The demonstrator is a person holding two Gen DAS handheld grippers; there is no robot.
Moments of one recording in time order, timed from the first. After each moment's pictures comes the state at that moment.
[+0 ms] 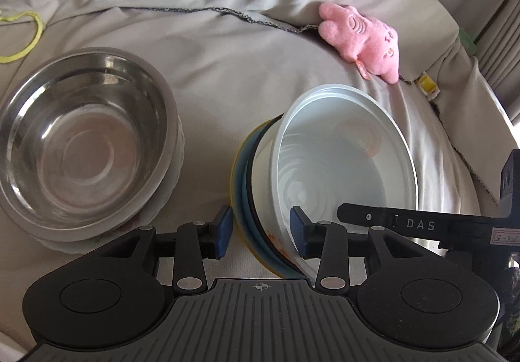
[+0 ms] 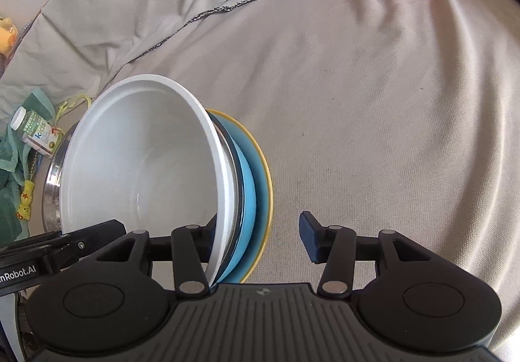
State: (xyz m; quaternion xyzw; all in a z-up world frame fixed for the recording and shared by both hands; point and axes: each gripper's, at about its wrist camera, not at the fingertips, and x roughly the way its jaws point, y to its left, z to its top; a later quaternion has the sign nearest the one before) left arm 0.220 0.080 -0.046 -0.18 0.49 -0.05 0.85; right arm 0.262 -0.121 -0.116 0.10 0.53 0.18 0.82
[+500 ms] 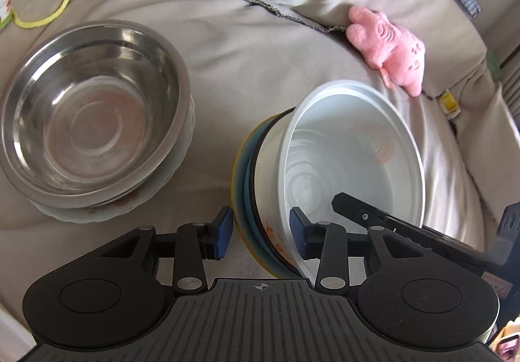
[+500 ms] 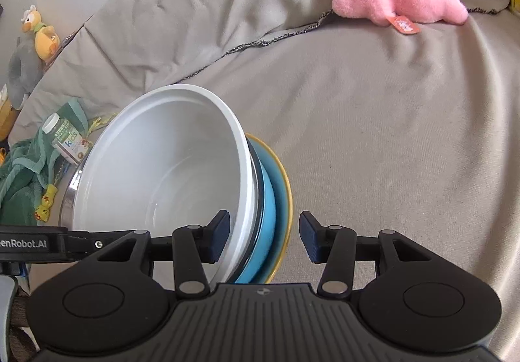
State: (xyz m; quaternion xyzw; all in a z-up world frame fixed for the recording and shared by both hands) left arm 0.226 0.072 -0.053 -0.22 0.50 0.00 0.84; right arm 0.258 -0.124 -0.125 0.12 0.45 0.25 0.85
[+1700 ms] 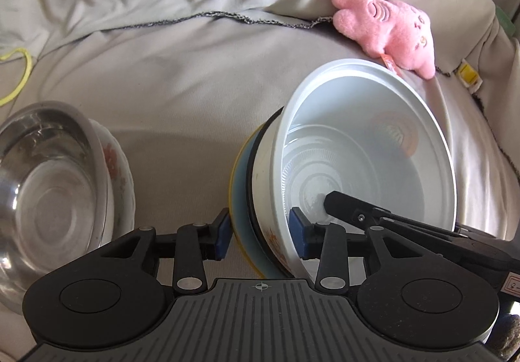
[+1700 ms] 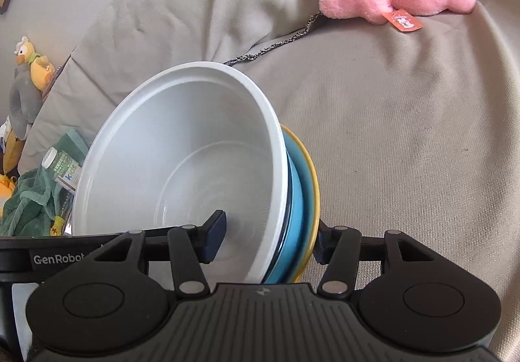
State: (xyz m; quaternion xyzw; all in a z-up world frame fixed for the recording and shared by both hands) left arm 0.302 0.024 -0.062 -0.10 0.51 0.01 0.85; right arm 0.315 -0.137 -0.140 0.16 0.44 0.26 0.85
